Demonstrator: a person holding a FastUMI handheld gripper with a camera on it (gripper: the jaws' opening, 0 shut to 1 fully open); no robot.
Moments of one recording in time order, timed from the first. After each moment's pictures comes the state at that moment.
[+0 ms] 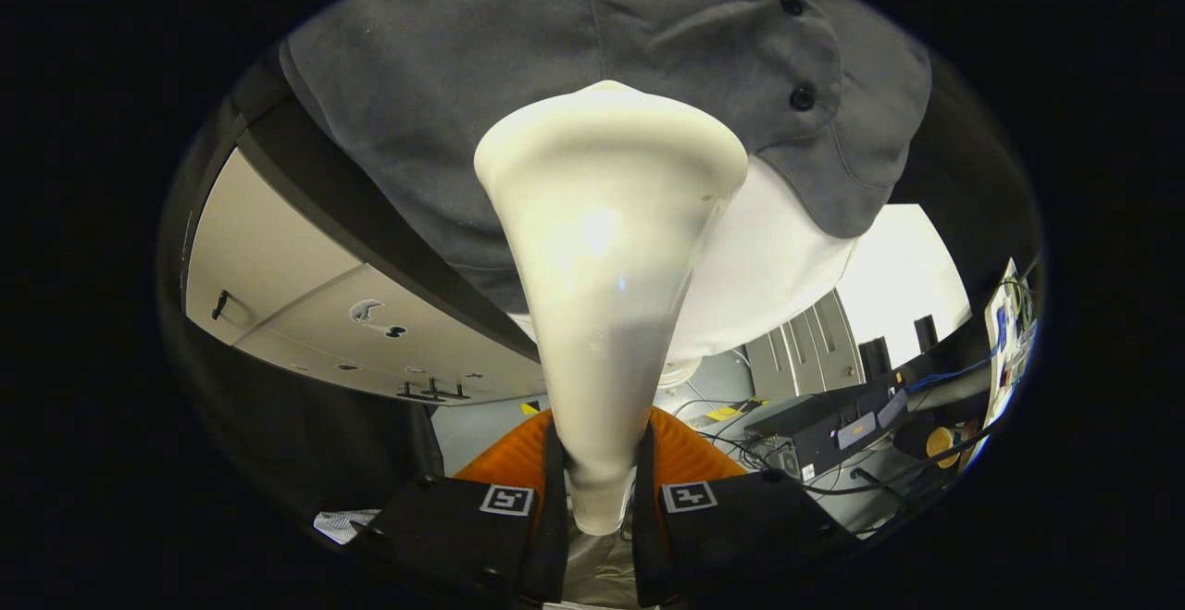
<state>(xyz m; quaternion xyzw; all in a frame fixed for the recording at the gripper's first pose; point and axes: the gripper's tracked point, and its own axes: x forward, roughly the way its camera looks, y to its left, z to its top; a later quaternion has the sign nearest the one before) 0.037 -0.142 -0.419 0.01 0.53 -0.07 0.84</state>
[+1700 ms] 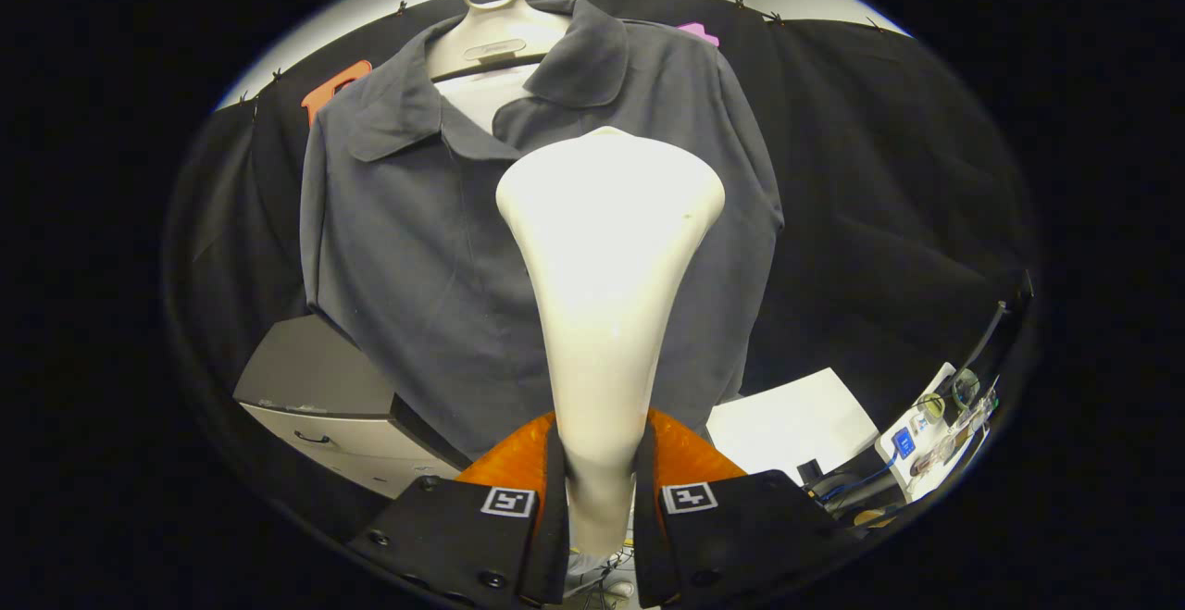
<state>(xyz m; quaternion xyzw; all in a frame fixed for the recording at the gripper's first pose) 0.106 -0.189 -0.045 -0.05 0.28 -0.08 0.96</state>
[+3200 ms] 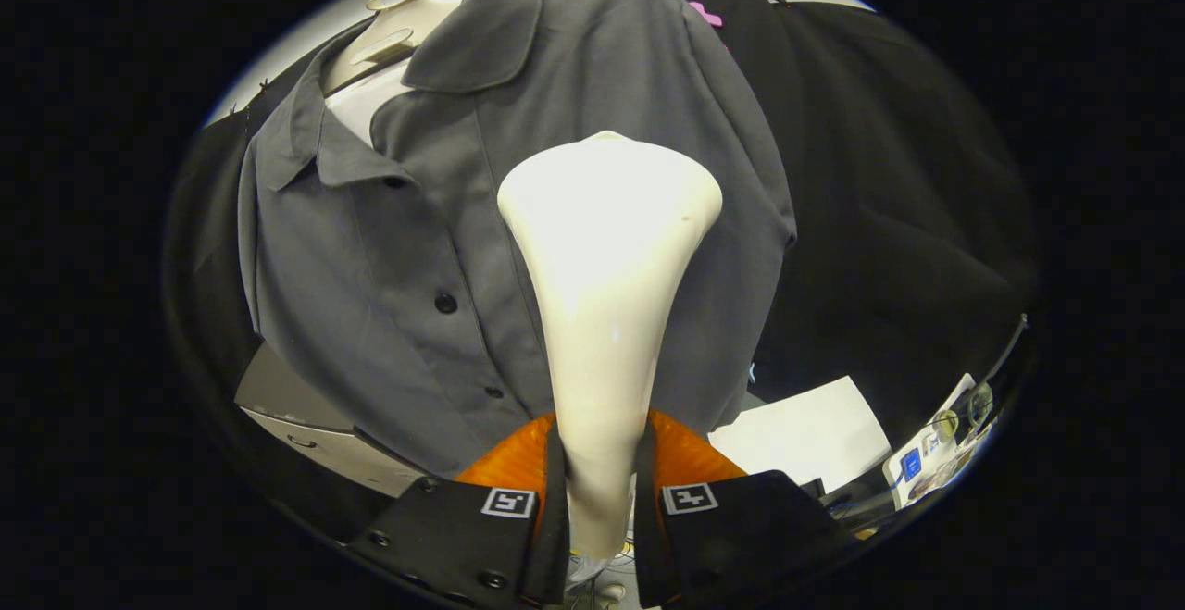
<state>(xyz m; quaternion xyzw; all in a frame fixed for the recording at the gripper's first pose) 0.166 -0.249 -0.067 -0.03 0.31 -0.04 0.95</state>
